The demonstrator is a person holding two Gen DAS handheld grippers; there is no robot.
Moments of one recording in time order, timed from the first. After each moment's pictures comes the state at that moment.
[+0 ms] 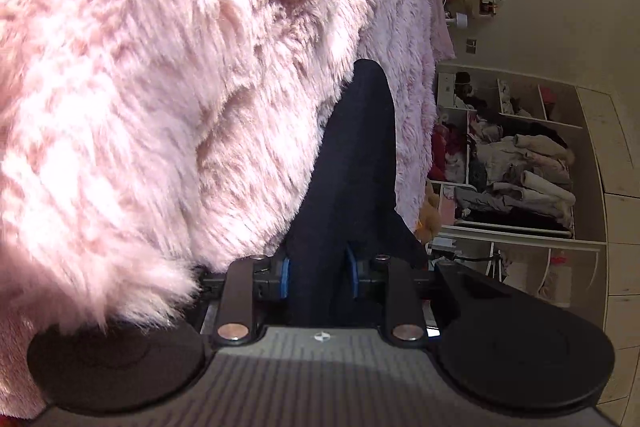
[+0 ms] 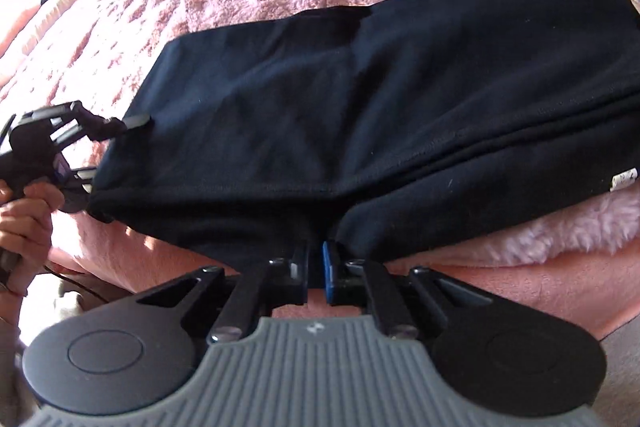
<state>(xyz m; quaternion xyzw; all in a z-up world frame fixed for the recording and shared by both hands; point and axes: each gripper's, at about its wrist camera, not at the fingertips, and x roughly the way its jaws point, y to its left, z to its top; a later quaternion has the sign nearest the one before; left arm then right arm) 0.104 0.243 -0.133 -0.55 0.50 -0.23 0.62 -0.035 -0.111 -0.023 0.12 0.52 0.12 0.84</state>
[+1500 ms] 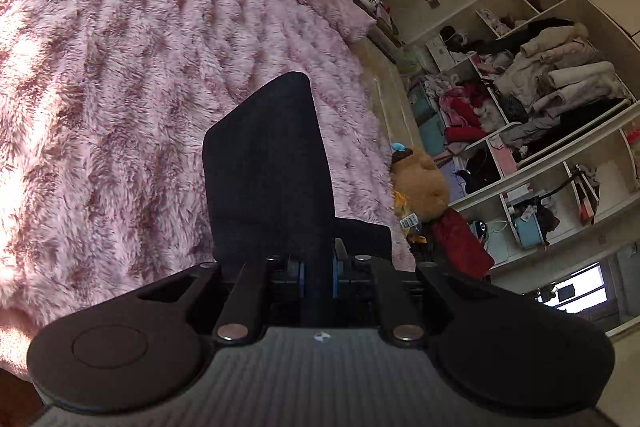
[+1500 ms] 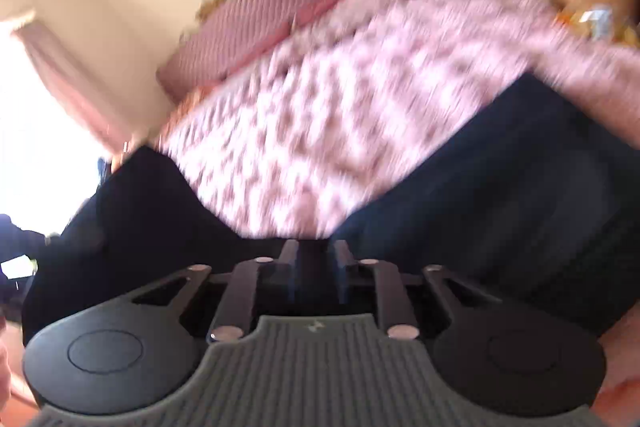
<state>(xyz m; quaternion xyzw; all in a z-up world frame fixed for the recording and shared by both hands) 0.086 0.042 0.107 -0.30 0.45 -0.22 0.81 -0.020 -0.254 0.028 0.31 0.28 0.10 0.90</state>
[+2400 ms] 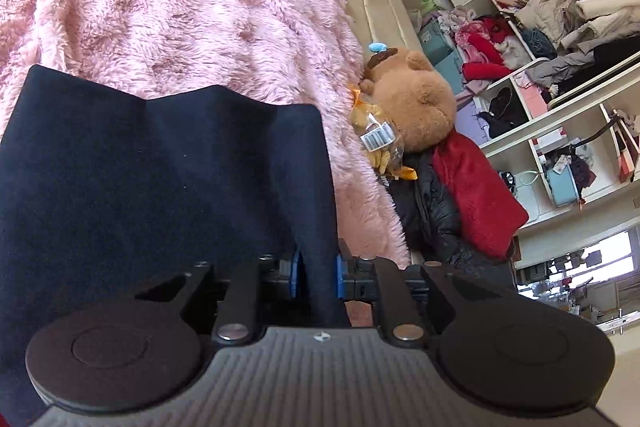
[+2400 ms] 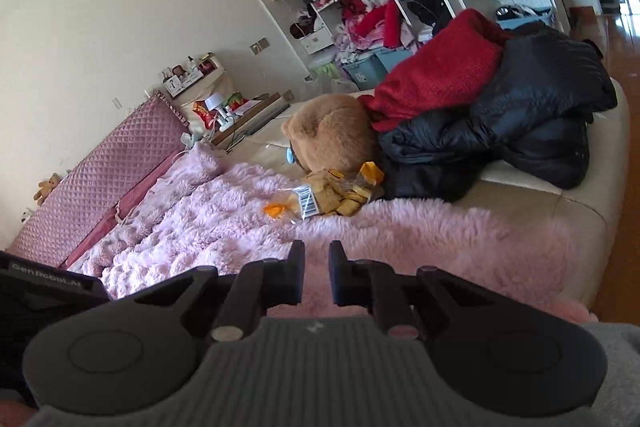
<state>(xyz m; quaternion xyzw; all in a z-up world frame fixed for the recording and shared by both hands) 0.115 -0.207 0.025 -0.27 0.50 -0.21 0.79 -0.074 -0.408 0.002 0.34 0.15 -0.22 0.90</state>
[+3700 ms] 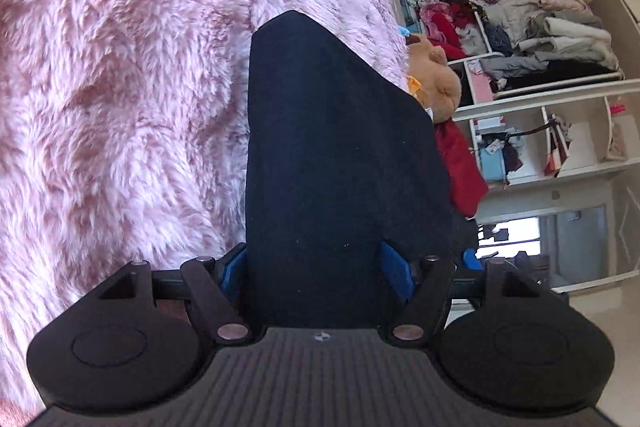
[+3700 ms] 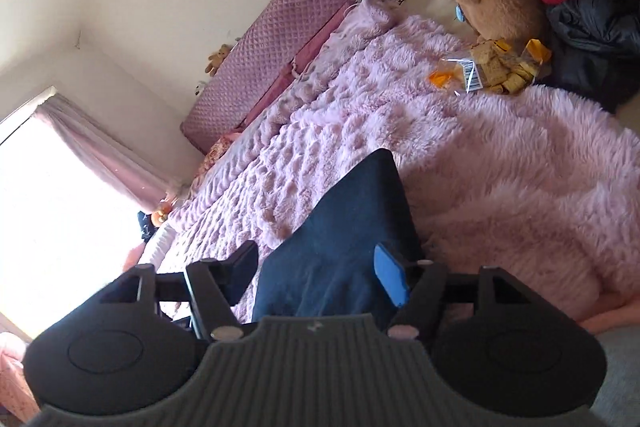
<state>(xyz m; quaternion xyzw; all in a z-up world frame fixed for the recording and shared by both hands) 0.128 -0.017 -0.067 -0.34 0.56 -0.31 0.69 -0.049 -0.456 -0.001 0.40 0.28 0.17 0.86</state>
